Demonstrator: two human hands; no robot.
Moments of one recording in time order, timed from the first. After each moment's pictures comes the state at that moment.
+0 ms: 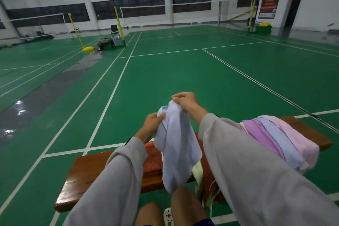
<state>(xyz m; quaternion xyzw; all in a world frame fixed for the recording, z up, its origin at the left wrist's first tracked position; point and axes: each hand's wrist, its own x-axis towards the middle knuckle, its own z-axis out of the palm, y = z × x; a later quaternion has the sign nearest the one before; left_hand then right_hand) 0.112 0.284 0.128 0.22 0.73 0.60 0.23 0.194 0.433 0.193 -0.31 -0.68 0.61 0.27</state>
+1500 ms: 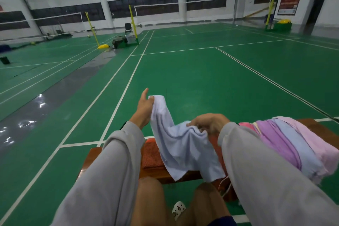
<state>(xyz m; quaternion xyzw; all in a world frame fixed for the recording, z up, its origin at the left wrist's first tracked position) 0.079 0.243 0.184 0.18 0.70 0.68 0.14 0.249 0.433 0.159 -0.33 -0.71 0.59 -0.21</state>
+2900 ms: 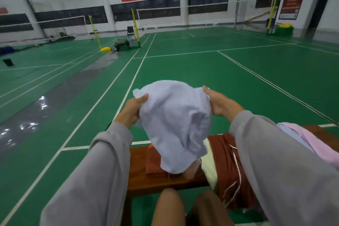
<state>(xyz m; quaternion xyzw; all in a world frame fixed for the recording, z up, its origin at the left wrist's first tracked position) 0.028 0.201 0.212 0.09 0.65 0.71 0.25 0.214 0.468 0.221 -0.23 -0.54 0.80 0.11</state>
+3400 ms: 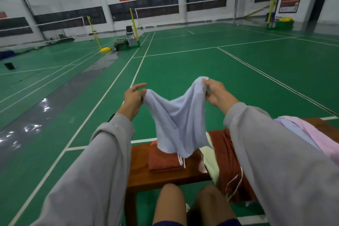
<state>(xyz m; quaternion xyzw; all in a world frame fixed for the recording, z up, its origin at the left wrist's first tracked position) 0.030 0.204 0.232 0.16 0.68 0.70 0.13 0.203 0.463 0.236 -0.28 -0.46 0.79 0.28</state>
